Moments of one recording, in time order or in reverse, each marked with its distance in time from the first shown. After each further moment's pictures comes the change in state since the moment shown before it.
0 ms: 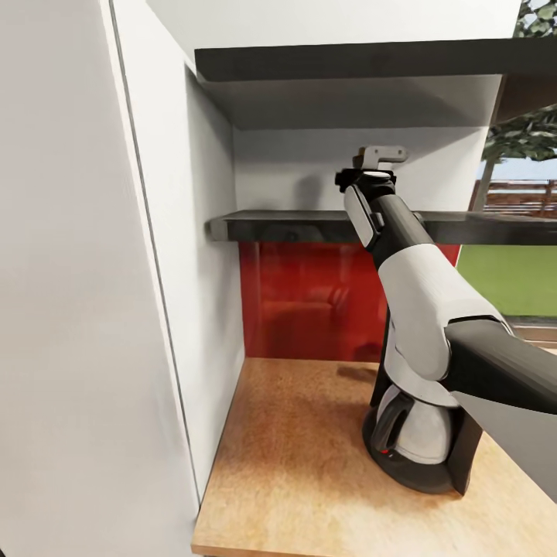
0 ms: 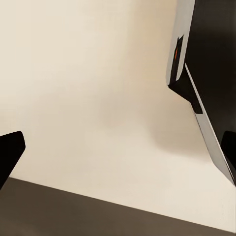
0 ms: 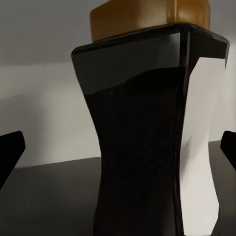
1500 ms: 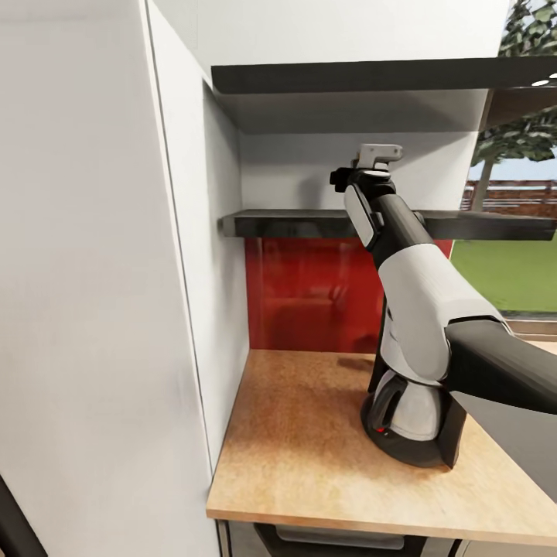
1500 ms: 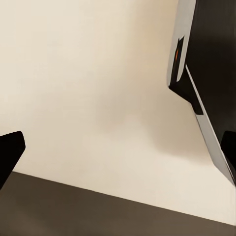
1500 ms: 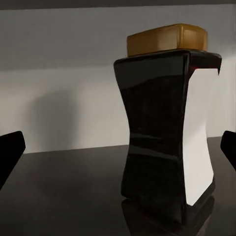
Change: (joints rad) left arm -0.002 0.000 0.000 0.000 0.000 0.000 0.002; right arm 0.000 0.000 0.000 -0.005 0.001 0.000 0.075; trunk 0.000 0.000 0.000
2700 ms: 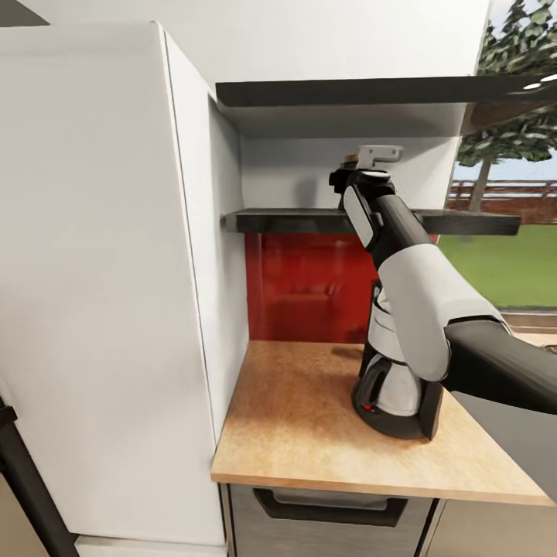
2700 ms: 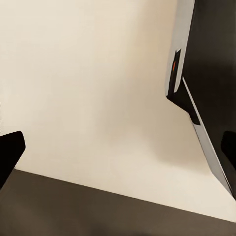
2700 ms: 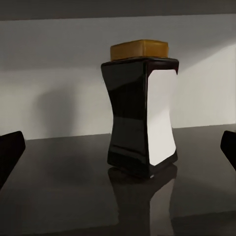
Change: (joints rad) left arm -0.021 -0.002 0.000 0.000 0.000 0.000 0.001; right arm 0.000 0.000 0.003 0.006 -0.003 0.000 0.004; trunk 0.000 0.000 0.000
